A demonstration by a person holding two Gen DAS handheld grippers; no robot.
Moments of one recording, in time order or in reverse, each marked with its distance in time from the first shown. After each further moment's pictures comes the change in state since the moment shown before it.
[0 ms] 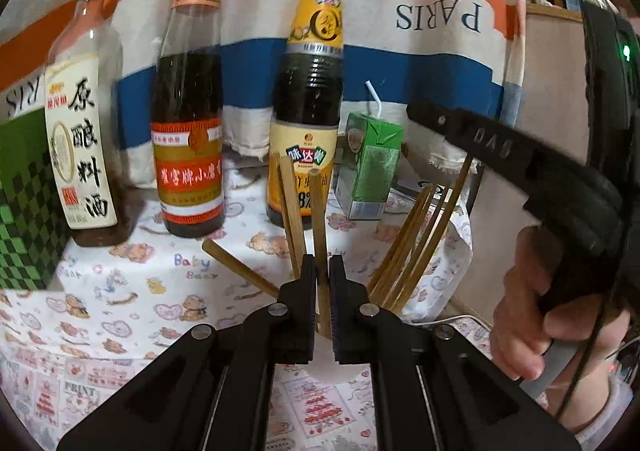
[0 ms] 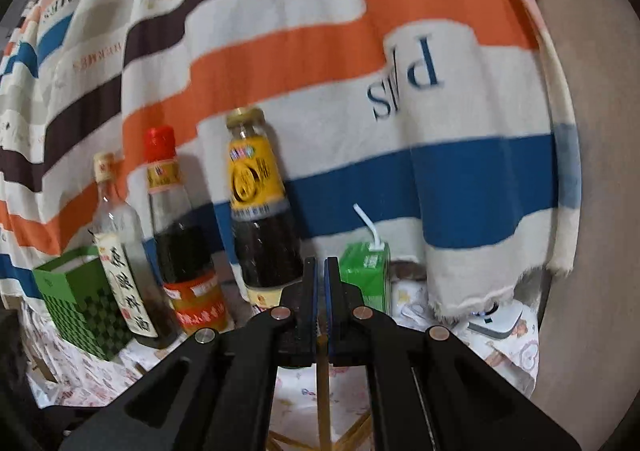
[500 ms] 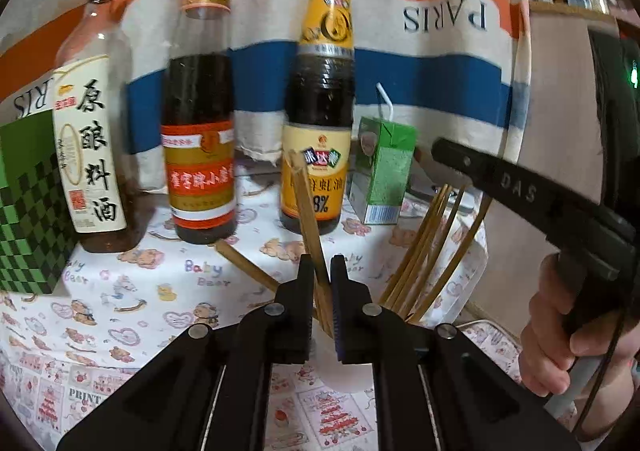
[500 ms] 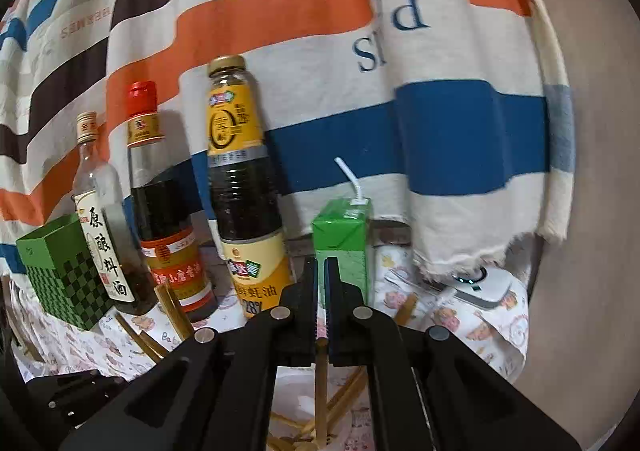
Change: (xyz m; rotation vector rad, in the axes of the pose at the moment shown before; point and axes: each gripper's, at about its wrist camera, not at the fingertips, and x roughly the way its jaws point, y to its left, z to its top) left arm -0.005 0.003 -0.003 0.025 -0.058 0.046; right arm 0.002 -0.013 -0.017 0.006 0.088 -0.040
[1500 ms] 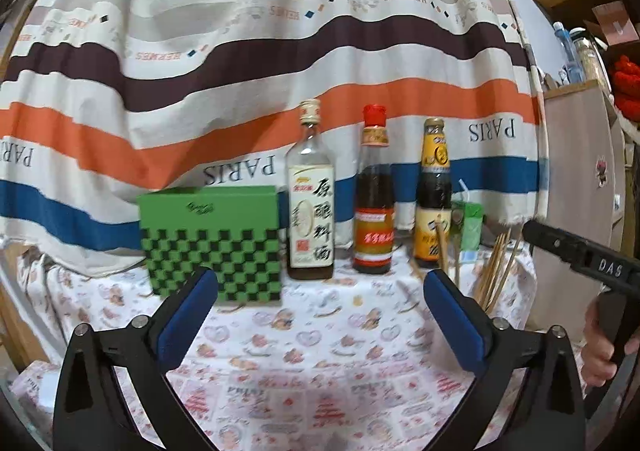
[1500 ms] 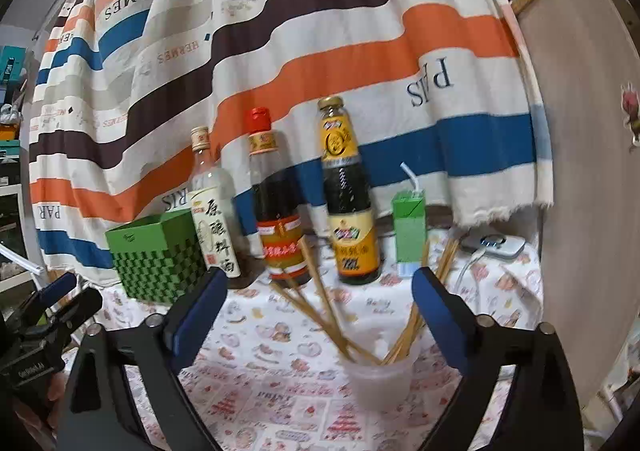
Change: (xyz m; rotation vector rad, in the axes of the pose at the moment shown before) left arm -0.187 0.085 -0.050 0.021 -0.317 0.288; right arm -0.122 0.052 -0.045 0.012 -0.087 0.168
